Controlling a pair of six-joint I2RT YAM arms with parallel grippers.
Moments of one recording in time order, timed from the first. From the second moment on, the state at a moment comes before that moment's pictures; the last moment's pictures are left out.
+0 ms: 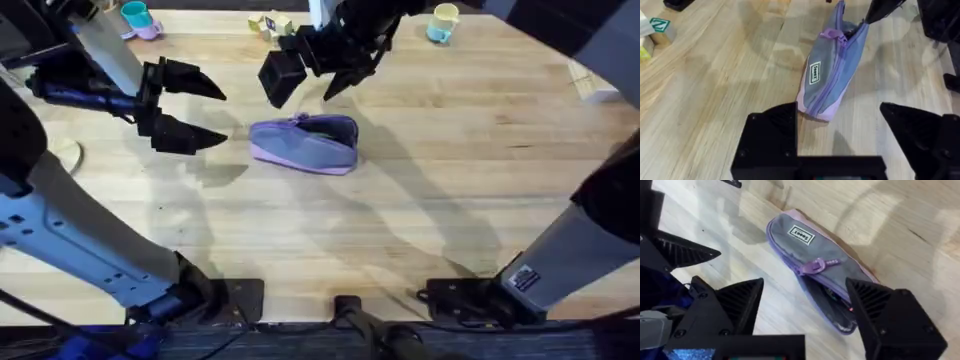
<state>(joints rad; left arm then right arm) 0.48 1.98 1.39 -1.63 1.02 2.06 0.61 1.93 1.84 -1.11 -0.34 0.22</state>
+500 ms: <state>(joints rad) 0.49 1.98 1.39 -1.62 1.02 2.06 0.61 2.02 1.84 -1.08 -0.34 0.24</state>
